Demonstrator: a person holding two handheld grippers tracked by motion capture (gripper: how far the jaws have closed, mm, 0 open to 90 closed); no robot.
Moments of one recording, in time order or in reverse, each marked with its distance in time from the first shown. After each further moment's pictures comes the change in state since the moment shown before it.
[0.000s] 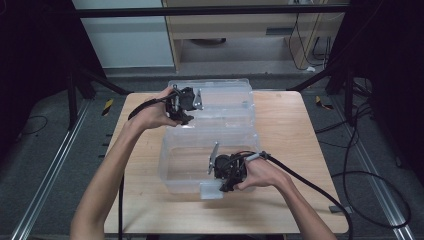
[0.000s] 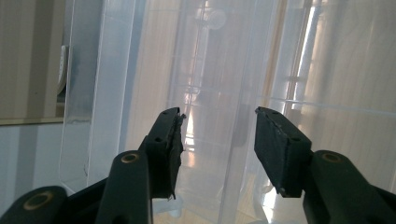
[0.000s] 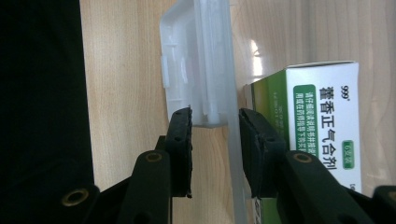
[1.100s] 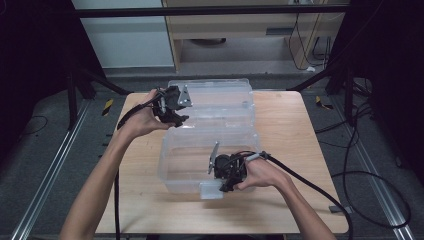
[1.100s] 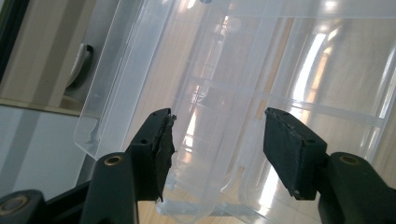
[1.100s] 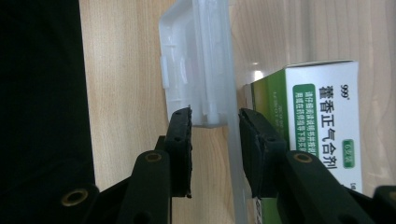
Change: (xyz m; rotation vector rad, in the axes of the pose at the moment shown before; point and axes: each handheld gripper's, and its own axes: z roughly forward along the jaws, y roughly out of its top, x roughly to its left) left arm -0.006 -0.023 -0.029 -0.104 0.052 -0.163; right arm 0.000 0.000 0.000 -0.003 -0.001 0.008
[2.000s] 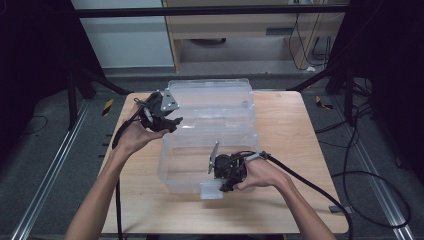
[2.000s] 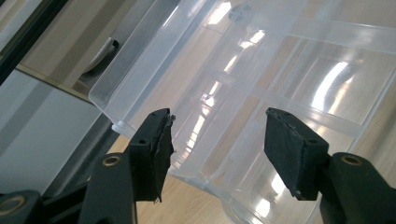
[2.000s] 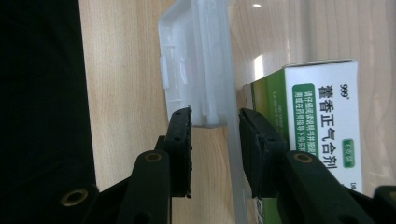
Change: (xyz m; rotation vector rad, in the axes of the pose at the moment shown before) left arm -0.020 -0.028 -0.021 -0.100 0.099 -0.228; right arm 0.000 0.000 0.000 -0.001 0.009 0.009
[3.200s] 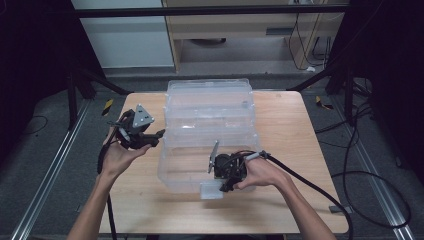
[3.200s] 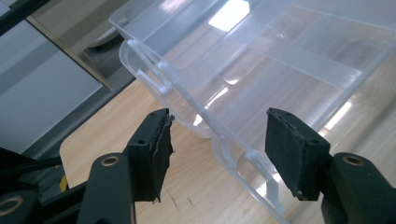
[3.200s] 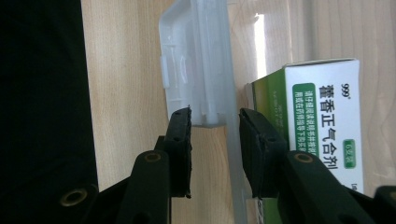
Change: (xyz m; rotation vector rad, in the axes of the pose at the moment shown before) left arm -0.012 -0.064 -0.027 -0.052 0.055 -0.245; right arm -0.002 0.000 0.000 0.007 0.008 0.001
